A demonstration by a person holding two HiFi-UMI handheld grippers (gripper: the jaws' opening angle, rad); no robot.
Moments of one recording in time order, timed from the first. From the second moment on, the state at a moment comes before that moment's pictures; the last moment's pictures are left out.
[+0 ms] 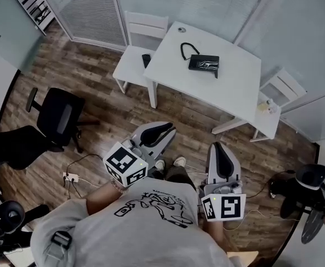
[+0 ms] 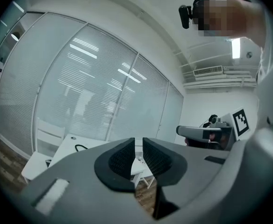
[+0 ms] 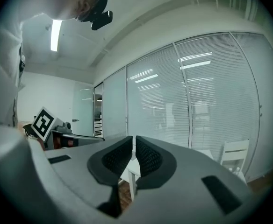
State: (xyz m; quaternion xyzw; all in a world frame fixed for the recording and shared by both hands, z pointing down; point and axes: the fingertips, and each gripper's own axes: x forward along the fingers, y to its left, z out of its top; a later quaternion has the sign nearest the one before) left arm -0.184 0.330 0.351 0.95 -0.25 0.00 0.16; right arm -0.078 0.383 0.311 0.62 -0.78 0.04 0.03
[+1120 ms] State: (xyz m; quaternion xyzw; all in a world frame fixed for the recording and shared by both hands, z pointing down) left arm -0.014 0.172 0.345 0.95 -0.28 0.02 0.13; right arm 0.089 0.222 0.310 0.60 -0.80 0.04 0.02
